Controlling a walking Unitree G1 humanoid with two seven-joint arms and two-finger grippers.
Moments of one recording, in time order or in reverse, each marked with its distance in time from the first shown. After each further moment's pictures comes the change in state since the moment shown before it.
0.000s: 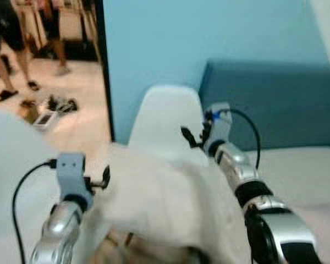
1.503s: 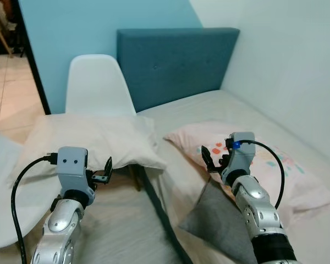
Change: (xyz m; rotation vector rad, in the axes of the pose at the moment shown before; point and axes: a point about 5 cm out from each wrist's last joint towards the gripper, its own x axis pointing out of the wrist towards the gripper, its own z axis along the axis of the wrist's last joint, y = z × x) left arm -0.005 -0.005 0.009 0.033 -0.104 -0.006; right arm -0.064 -0.010 -0.034 -0.003 -0.017 -0.186
